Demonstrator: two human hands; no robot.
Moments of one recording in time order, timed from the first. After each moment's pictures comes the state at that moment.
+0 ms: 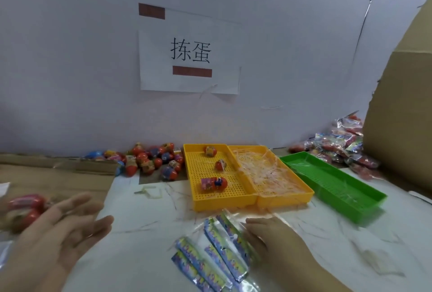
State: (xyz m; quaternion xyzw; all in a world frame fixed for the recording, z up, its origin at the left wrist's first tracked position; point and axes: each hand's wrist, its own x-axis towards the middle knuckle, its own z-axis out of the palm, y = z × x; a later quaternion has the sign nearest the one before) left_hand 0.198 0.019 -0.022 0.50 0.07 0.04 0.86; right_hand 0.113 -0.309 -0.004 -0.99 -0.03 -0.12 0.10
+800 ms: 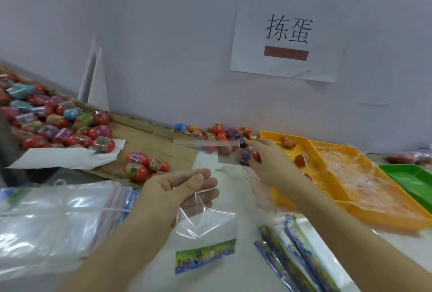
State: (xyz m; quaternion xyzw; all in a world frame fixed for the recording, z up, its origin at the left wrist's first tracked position) left_hand 0.172 0.016 0.012 0.54 0.02 -0.01 0.84; right_hand 0.280 -0.199 0.024 -0.98 -0.11 -0.10 0.13
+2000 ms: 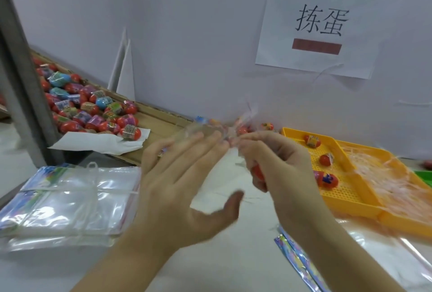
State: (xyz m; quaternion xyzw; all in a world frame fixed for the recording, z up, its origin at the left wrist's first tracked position) left_hand 0.152 0.025 0.015 0.76 -0.22 0.56 0.23; right_hand 0.166 -0.120 0.072 -0.69 -0.18 -0.09 0.69
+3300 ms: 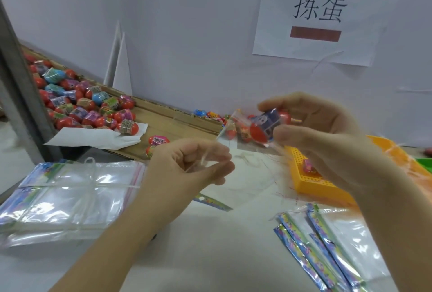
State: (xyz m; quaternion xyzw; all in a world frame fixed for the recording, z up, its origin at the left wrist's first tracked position) left_hand 0.149 0.026 0.038 0.69 -0.12 0.16 0.70; right_hand 0.186 -0.181 0.106 -0.68 -0.37 0.04 0.63
